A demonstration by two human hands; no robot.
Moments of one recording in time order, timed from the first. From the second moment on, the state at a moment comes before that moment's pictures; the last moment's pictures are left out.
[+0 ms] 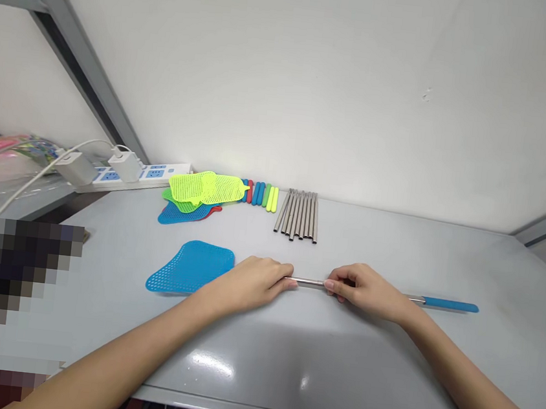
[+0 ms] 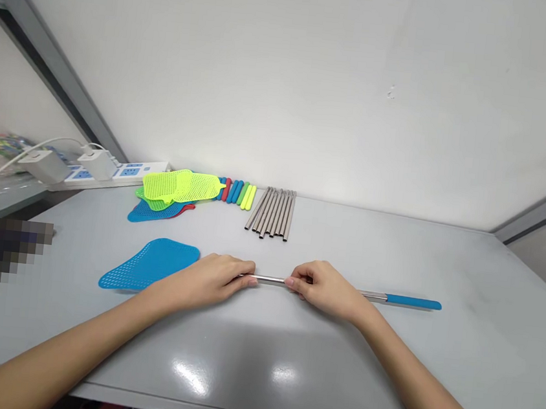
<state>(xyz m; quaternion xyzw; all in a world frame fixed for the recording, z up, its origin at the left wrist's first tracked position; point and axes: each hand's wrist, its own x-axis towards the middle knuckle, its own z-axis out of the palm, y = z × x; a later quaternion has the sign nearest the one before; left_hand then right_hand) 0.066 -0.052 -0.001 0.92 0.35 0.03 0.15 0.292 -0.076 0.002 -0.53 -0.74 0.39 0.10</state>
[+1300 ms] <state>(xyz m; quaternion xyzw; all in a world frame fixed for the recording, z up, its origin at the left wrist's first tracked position) 0.073 -0.060 -0.003 0.91 0.39 0.02 0.12 0.285 -0.077 -0.004 -0.54 -0.72 0.41 0.14</state>
